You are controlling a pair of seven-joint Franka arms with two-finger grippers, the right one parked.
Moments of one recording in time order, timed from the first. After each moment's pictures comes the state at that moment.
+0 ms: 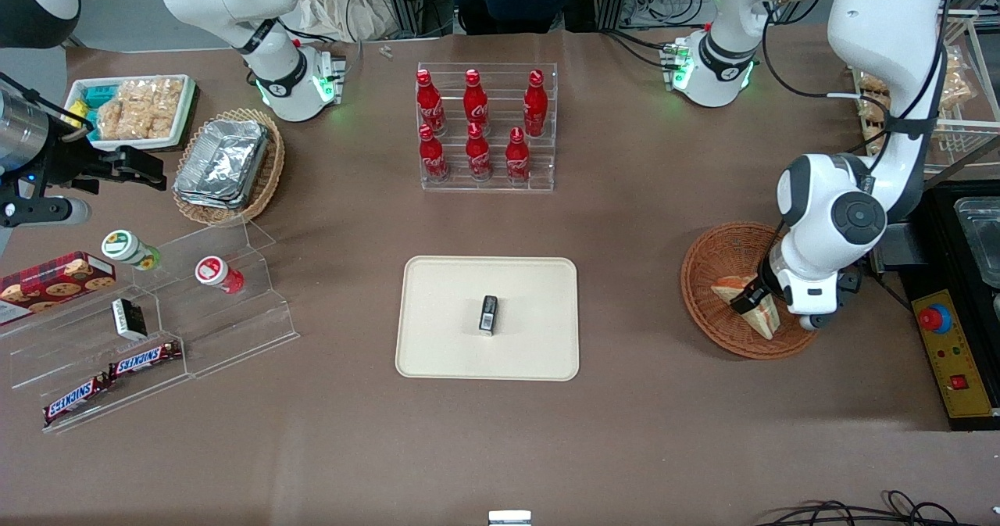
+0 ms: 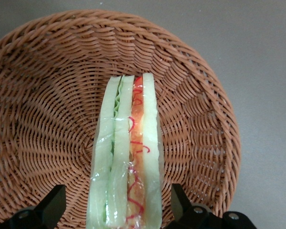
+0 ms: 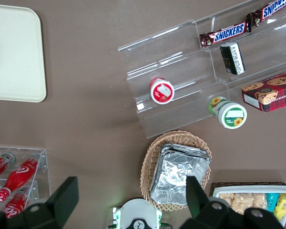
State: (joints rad) arm -0.05 0.33 -0.02 -2.13 0.06 2.49 -0.89
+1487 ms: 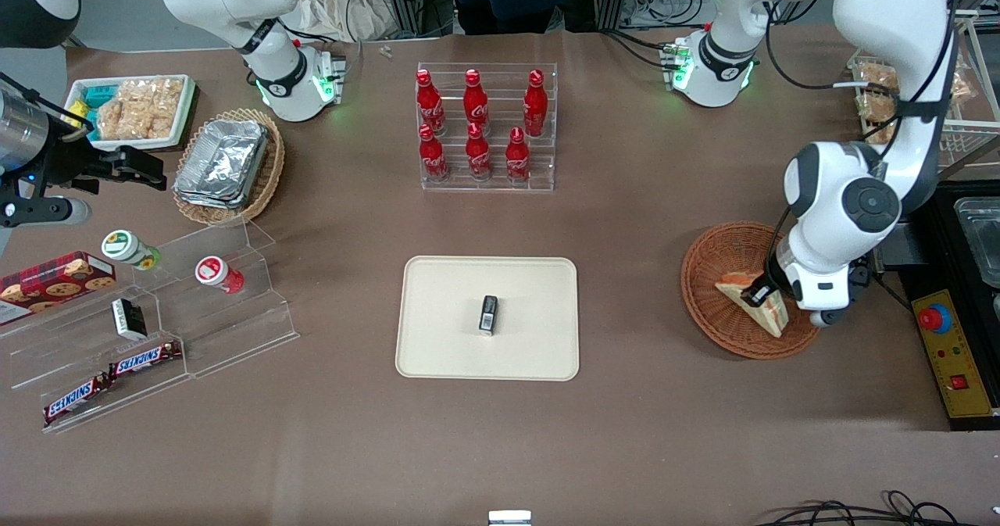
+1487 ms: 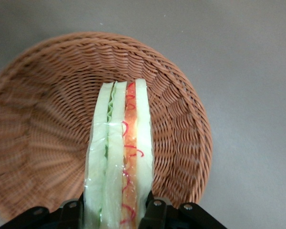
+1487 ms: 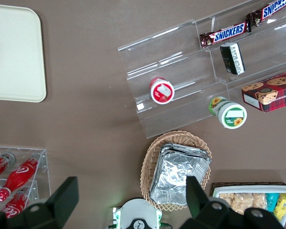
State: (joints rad) arm -0.06 0.23 -0.04 -2.08 0.06 2.33 -0.90
